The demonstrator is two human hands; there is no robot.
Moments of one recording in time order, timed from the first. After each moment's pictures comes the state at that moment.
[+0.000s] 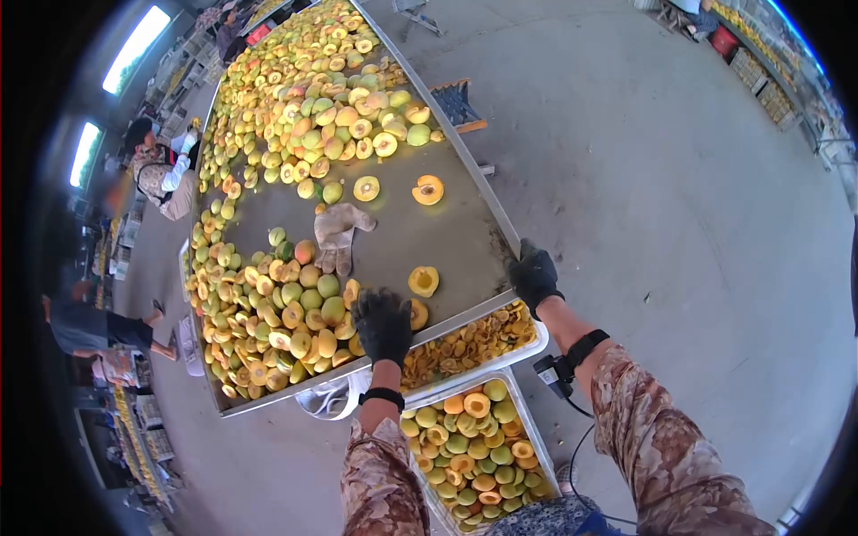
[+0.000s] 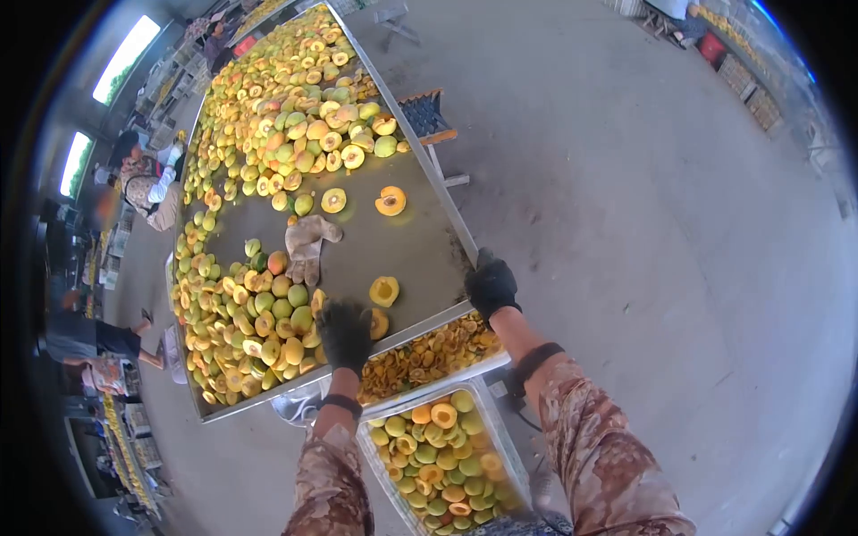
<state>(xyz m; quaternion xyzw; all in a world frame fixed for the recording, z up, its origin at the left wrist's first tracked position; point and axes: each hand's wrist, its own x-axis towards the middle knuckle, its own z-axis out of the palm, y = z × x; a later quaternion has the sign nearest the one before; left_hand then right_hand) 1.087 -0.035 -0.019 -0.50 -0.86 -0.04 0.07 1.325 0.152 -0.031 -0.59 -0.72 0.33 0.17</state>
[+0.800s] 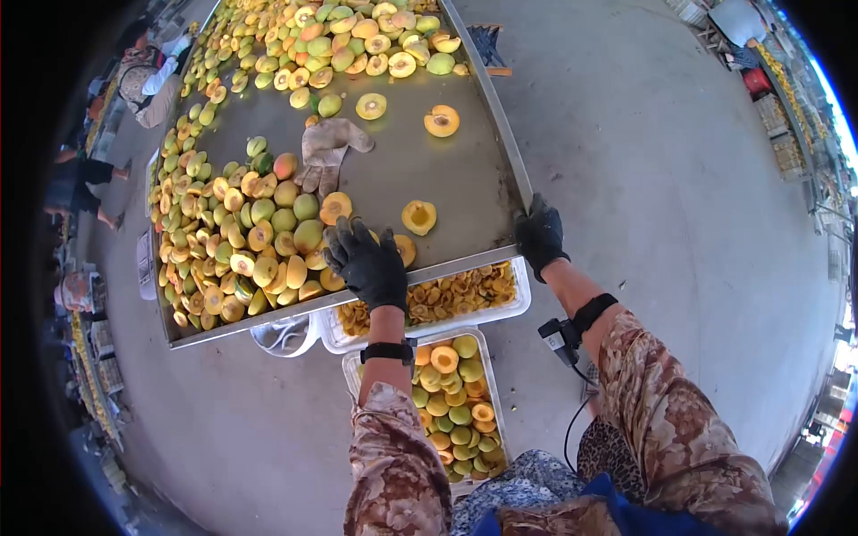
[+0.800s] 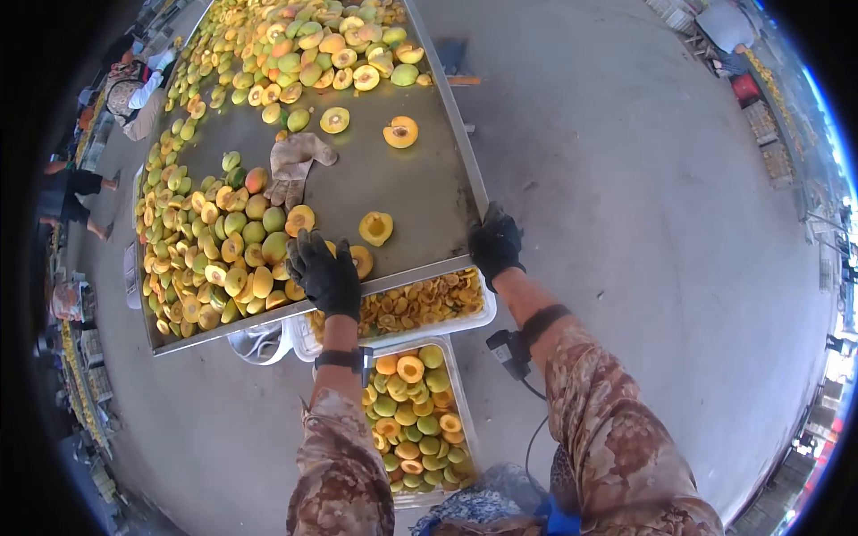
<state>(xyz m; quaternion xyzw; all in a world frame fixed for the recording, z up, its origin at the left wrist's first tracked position) 1.122 -0.024 -0.009 -0.33 -0.93 -0.09 0.11 1.322 0.162 -0.039 -0.58 -0.75 0.29 0.14</state>
